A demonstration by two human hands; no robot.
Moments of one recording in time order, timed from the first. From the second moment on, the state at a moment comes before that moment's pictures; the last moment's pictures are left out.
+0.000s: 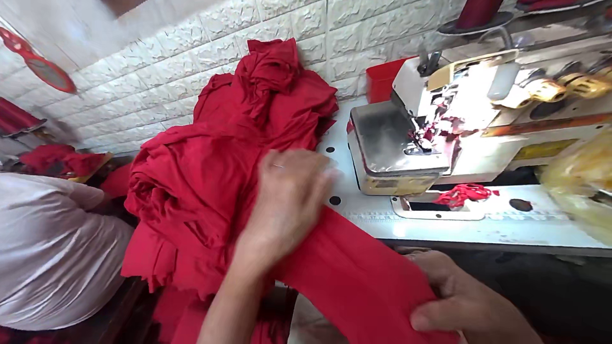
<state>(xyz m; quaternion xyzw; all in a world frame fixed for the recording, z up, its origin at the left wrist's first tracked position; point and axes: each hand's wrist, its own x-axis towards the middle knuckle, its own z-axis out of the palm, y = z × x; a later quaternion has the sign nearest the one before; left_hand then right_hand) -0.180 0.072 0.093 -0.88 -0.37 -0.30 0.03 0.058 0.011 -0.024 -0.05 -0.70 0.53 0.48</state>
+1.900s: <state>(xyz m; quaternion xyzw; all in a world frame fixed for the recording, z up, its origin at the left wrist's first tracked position) -0.111 0.104 -0.009 -0.89 -0.31 -0.28 -0.20 0.055 0.037 -0.064 -0.51 -0.63 0.17 0.55</state>
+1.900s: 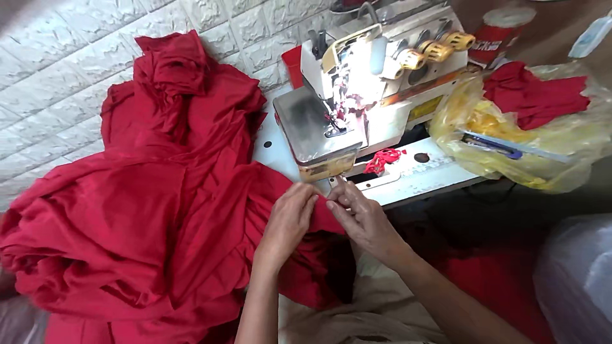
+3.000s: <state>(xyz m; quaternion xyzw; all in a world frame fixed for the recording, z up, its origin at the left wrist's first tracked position) -0.158 0.070 -0.009 -0.61 -0.47 -0.60 -0.22 0.022 0.032 -0.045 -0.60 -0.64 0.06 0.48</state>
